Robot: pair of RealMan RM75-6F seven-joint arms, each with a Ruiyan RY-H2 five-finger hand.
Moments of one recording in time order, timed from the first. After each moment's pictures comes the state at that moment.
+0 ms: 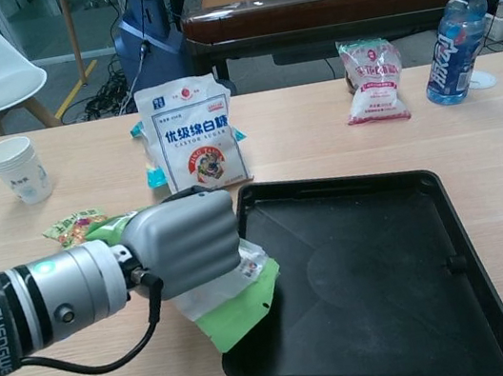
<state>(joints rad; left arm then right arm) -0.92 -1.67 0.04 -1.55 1.24 0.91 1.83 0.07 -0.98 0.13 -1.66 -1.48 1.54 0.16</state>
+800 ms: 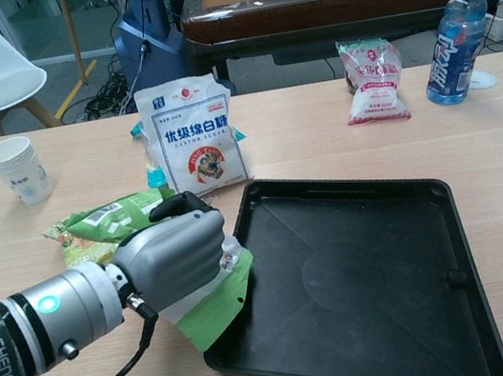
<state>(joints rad) -0.93 -1.74 0.14 -1.50 1.13 1.08 2.15 0.06 -0.99 0.13 -1.66 -1.48 1.55 0.17</state>
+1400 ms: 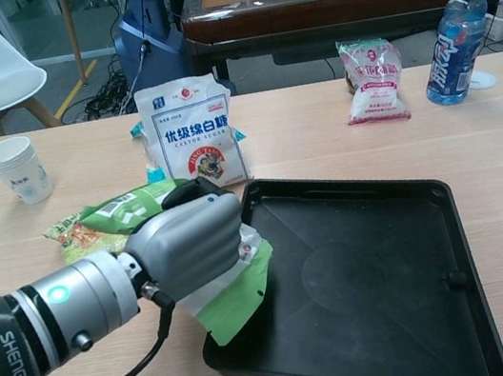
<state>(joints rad) -0.95 -1.76 0.13 -1.52 1.13 1.10 2.12 0.06 -0.99 0.13 -1.65 -1.47 1.55 0.18</state>
